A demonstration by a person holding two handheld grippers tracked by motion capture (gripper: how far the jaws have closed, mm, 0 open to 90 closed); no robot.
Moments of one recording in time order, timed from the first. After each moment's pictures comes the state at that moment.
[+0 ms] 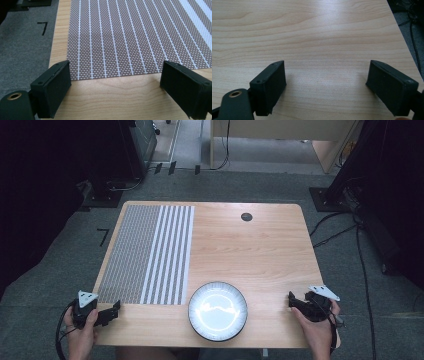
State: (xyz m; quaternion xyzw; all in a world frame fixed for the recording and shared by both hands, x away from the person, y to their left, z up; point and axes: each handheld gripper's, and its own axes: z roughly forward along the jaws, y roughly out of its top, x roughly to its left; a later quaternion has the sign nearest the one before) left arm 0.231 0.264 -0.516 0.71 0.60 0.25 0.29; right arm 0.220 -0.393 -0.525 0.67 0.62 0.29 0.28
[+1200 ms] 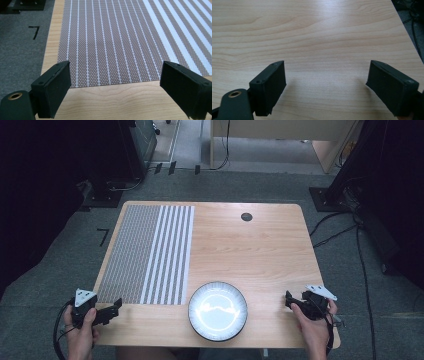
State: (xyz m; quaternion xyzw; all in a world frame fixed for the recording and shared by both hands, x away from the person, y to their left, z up) left arm 0.225 0.254 -0.491 0.69 0.60 0.23 0.33; right arm 0.220 -0.381 -0.519 0.68 0.62 0.29 0.28
